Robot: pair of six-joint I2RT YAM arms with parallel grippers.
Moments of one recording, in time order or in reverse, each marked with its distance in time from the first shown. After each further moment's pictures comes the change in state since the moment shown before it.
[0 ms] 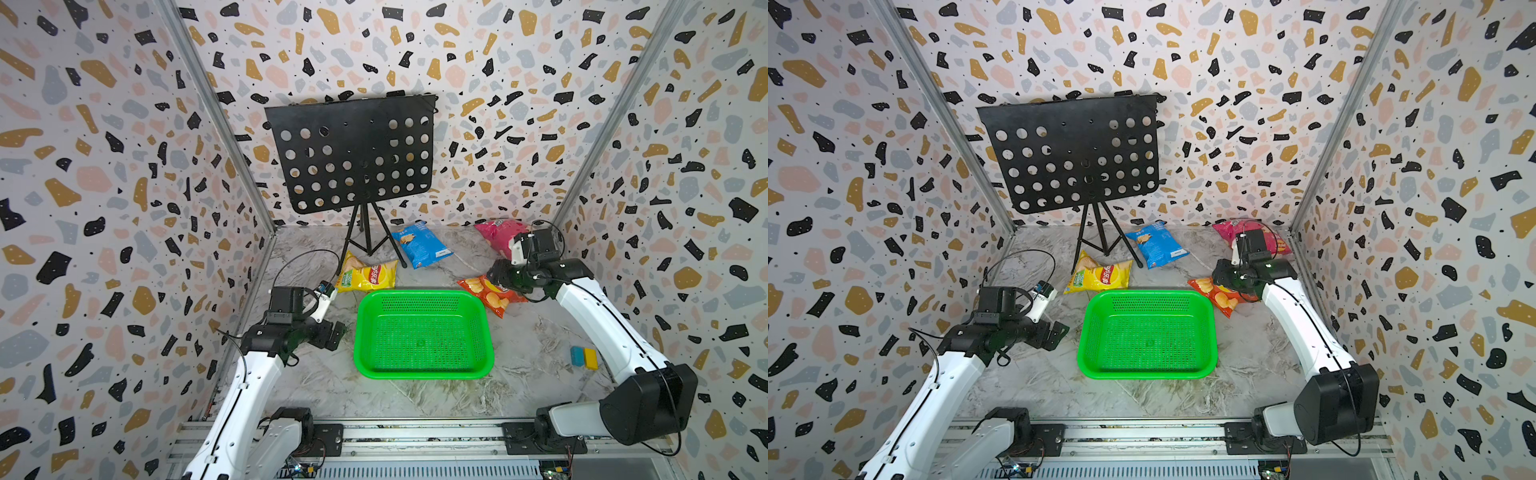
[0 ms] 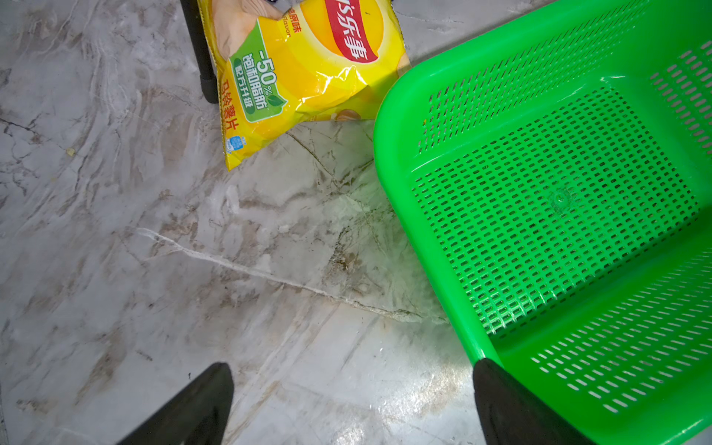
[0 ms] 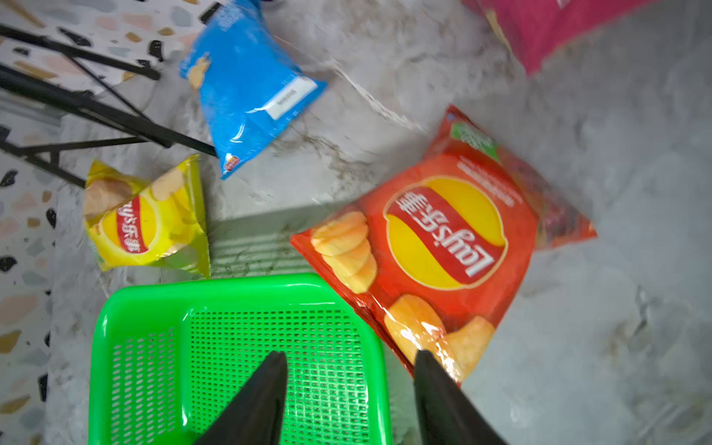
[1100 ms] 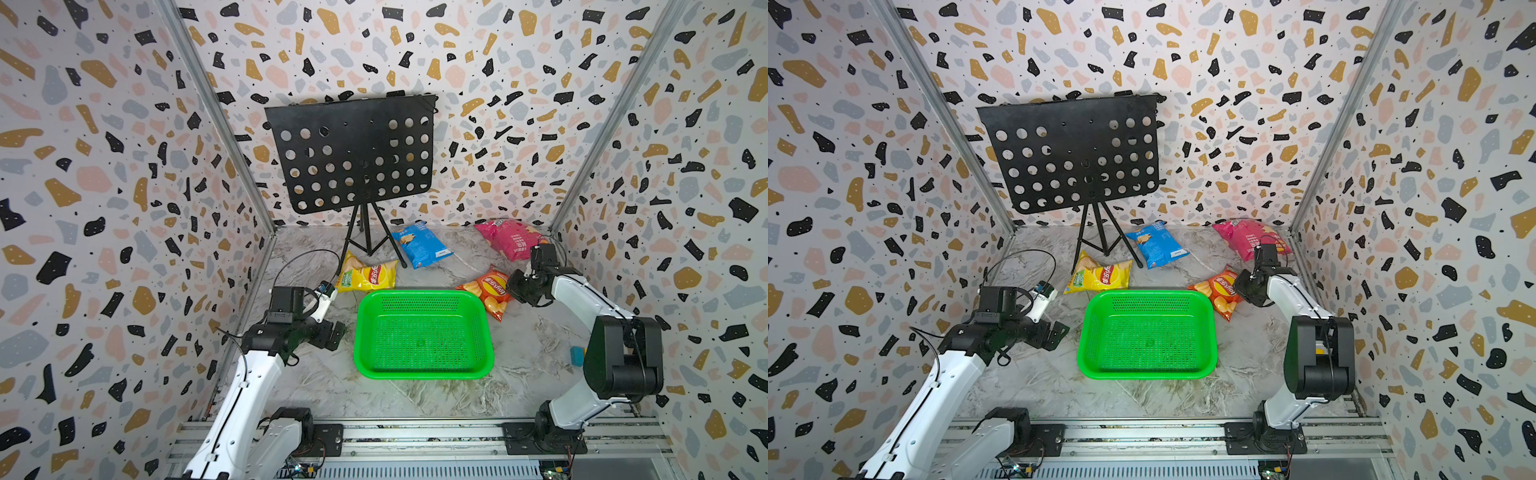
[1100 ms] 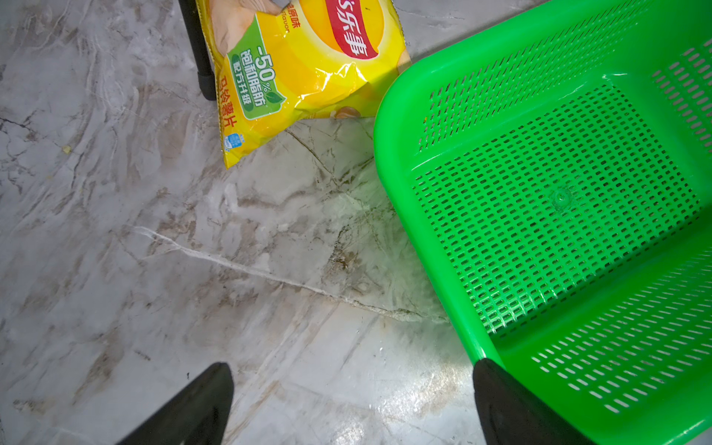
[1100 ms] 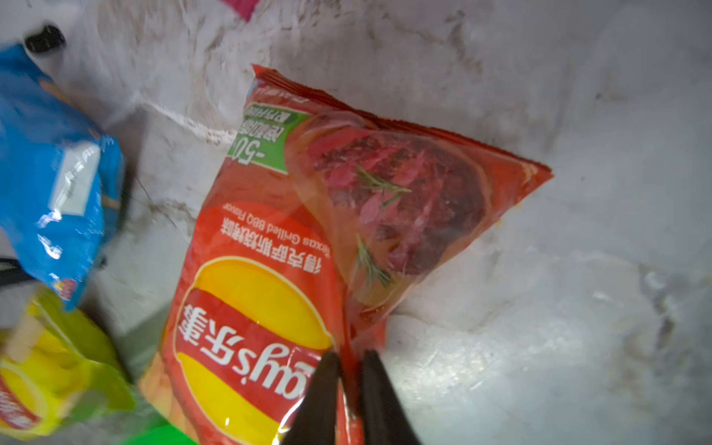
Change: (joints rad) left arm 0.000 0.008 0.000 0.000 0.000 0.000; right arm -0.219 0.241 -0.127 0.246 -0.061 0.158
